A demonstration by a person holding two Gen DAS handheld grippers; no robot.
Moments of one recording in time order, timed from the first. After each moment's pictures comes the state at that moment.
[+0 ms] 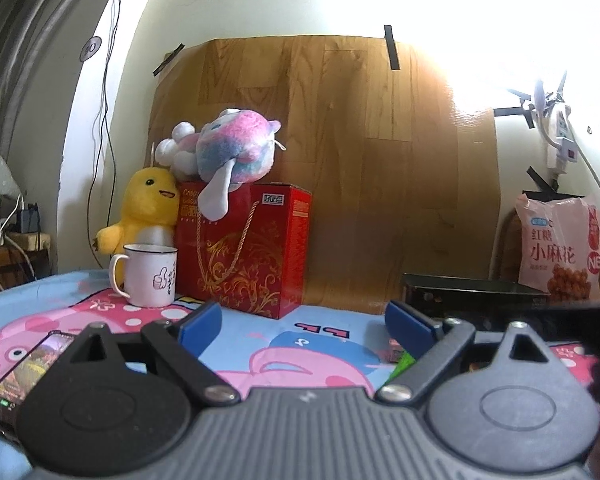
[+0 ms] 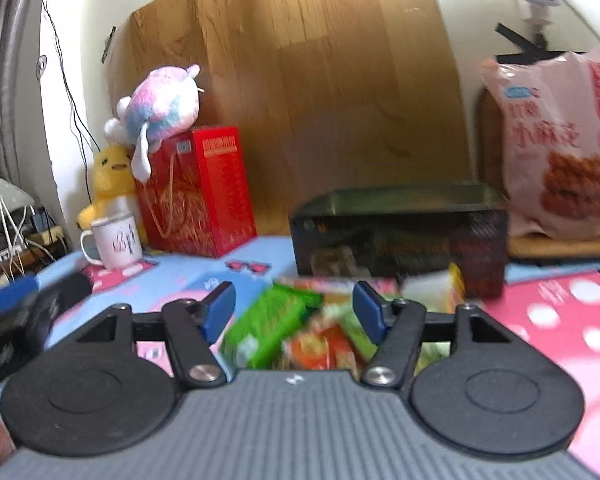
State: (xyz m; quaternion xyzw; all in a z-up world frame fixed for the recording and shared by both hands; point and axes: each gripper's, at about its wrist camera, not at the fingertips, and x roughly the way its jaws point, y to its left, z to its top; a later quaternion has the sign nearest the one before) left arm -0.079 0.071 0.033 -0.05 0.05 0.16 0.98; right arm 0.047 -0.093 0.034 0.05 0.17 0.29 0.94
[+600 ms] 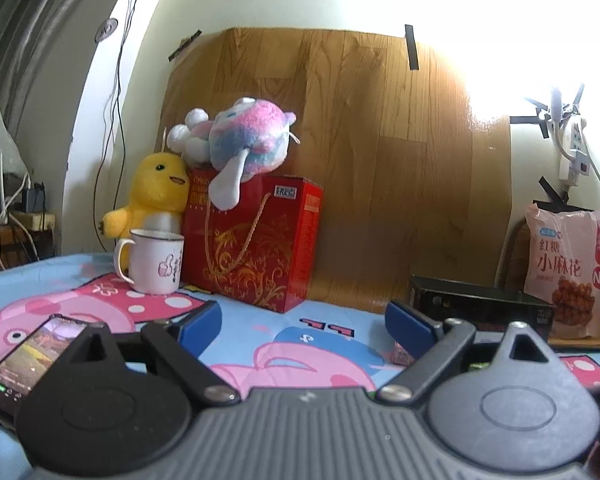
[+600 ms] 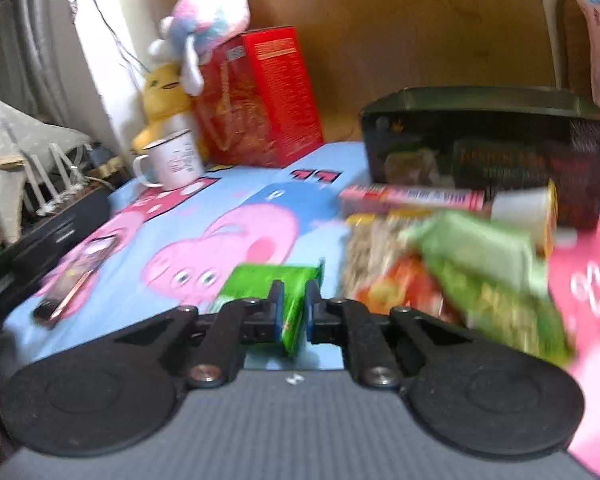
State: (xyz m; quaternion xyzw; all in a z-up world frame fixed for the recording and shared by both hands) left arm -0.076 0.082 0.034 -0.08 0.06 0.16 0.98; right arm 0.051 -0.085 0.012 0.04 0.31 0.40 0.86
